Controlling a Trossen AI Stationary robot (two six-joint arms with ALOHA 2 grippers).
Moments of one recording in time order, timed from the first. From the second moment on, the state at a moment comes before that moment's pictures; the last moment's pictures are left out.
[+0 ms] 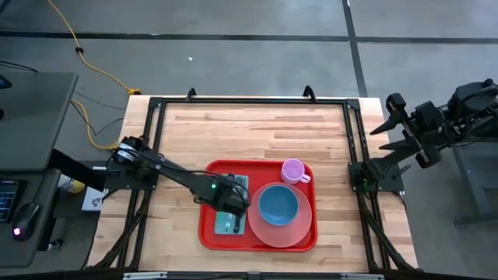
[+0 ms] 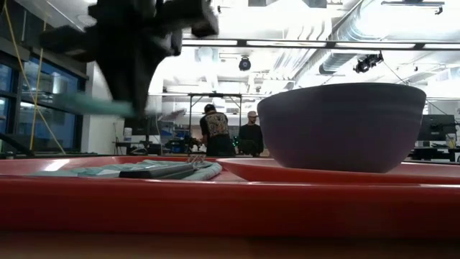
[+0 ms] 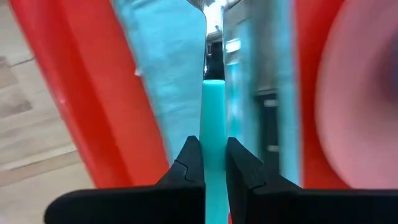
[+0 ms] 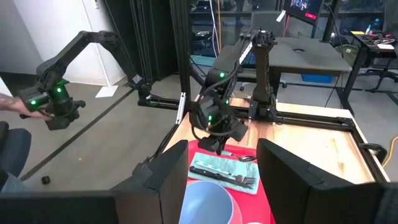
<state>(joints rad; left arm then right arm) -0.37 1.85 1.45 -1.02 -0.10 -1.69 0.41 0.75 1.64 -1.10 0.09 0.09</state>
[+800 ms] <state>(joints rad) -0.36 2.00 1.44 -0.97 0.02 -1.69 0.41 0.75 1.64 -1.10 0.06 0.10</state>
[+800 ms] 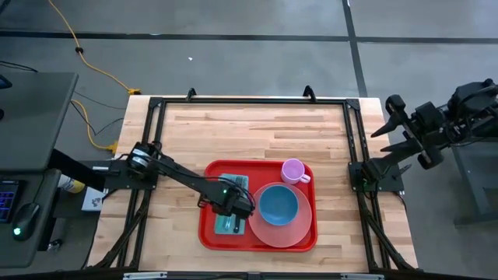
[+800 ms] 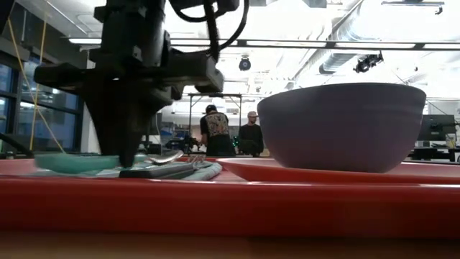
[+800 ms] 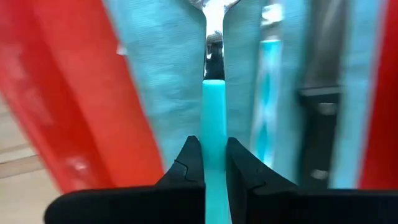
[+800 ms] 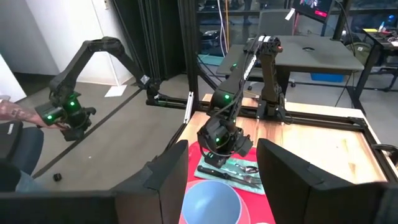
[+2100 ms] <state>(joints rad) -0.36 1.97 1.51 -1.07 -0.02 -1.63 0.41 0.75 1.64 -1.11 0.05 0.08</state>
